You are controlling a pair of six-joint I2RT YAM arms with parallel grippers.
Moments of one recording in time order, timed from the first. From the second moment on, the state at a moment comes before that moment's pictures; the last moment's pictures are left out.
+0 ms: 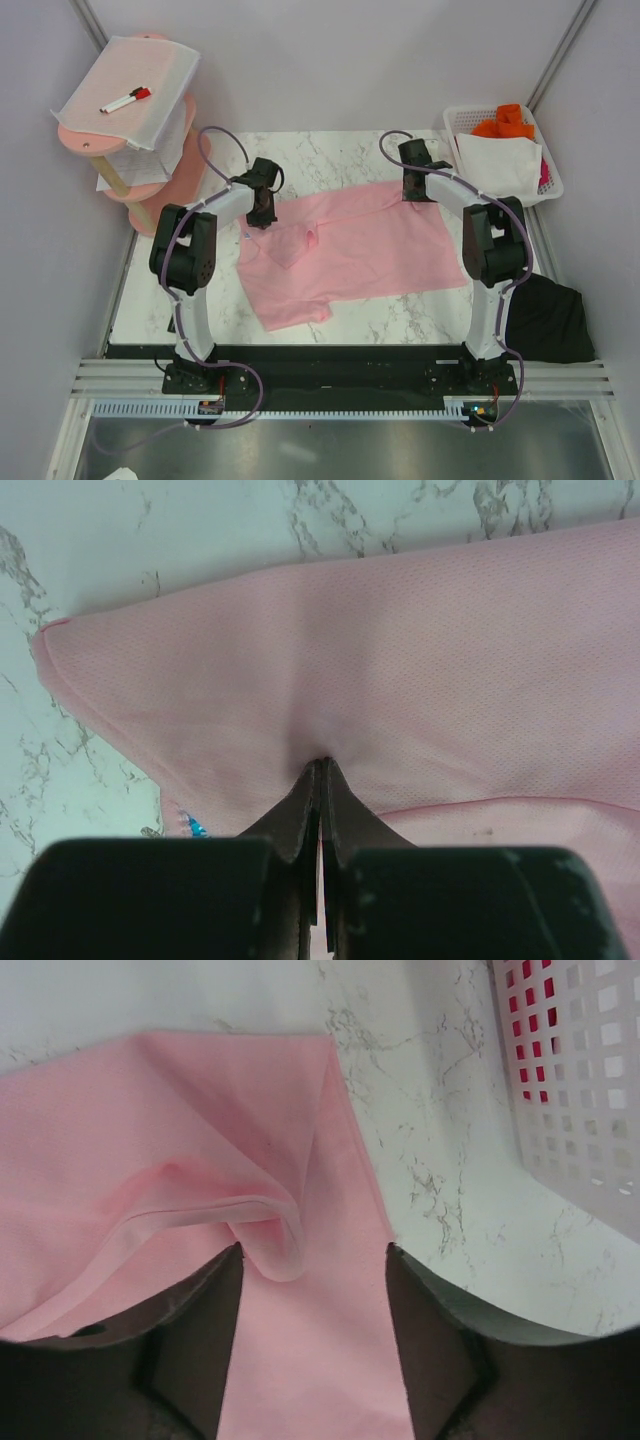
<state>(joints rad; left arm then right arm) -0.30 2.00 1.40 -0.55 -0.23 -0.36 0.25 2.05 1.55 -0.49 0.49 0.27</state>
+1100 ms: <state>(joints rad) -0.28 2.07 1.50 -0.62 -0.29 -0.36 0.23 2.00 1.50 -0.42 0.50 0.28</state>
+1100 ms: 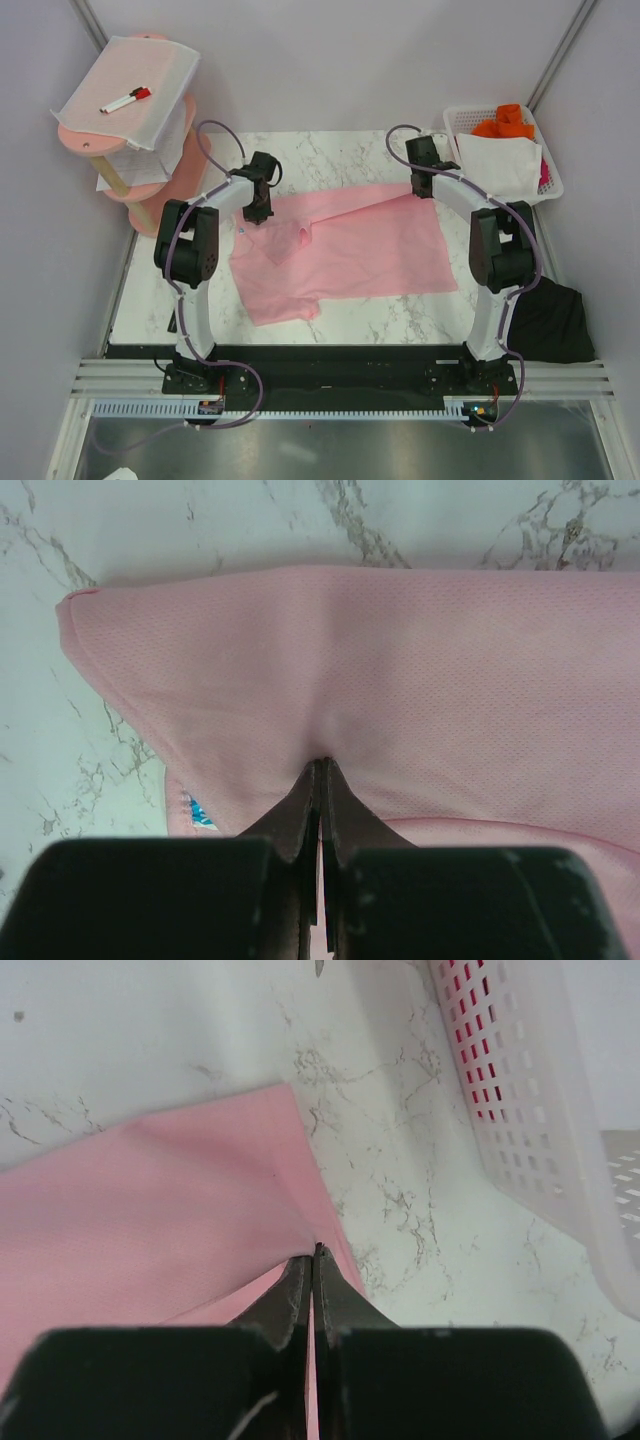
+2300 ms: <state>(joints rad) -0.27 2.10 1.56 -0.66 -0.31 -0.35 0.24 2.20 1.65 -0.37 0.22 0.27</state>
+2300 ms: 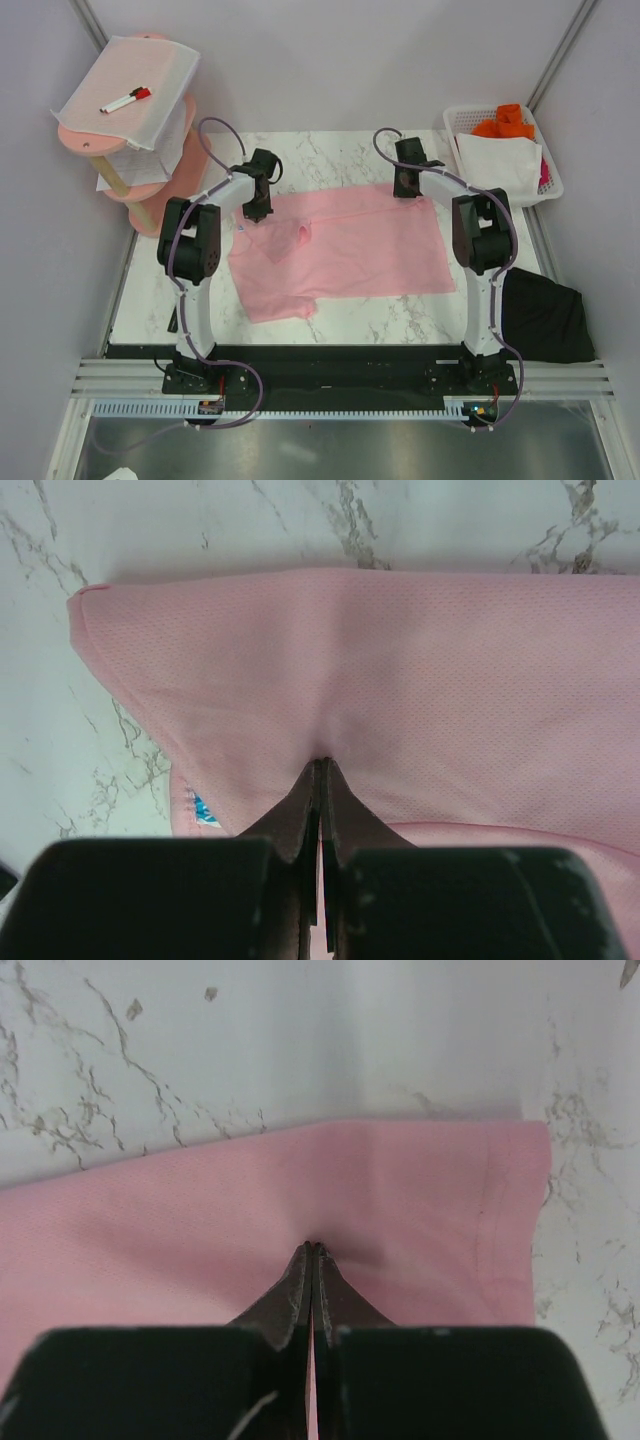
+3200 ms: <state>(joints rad) -0.25 2.39 2.04 -0.76 -0.31 -0.33 0.17 2.52 2.16 -0.43 0.16 0.28</state>
